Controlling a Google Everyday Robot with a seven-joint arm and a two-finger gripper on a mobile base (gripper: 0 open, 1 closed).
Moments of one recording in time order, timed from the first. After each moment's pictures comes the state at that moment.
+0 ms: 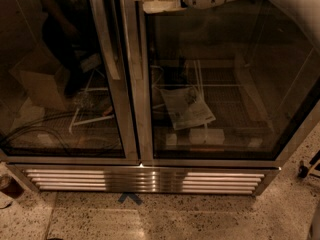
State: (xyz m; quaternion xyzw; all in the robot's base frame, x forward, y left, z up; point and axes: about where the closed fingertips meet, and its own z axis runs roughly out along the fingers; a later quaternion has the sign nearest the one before) arm 0.605 0.015 1.071 -0.72 -0.31 -0.31 0.54
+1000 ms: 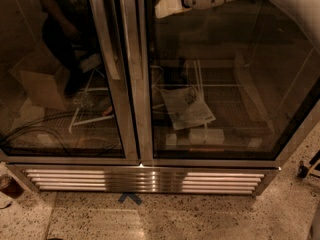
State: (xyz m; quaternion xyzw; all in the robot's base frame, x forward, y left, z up) arm 0.602 0.016 1.070 -0.72 -0.32 -0.30 0.54
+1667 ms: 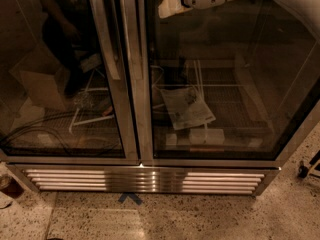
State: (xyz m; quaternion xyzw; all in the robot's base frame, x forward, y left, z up) arm 0.587 0.022 1.078 -0.72 -0.31 -0.31 0.54
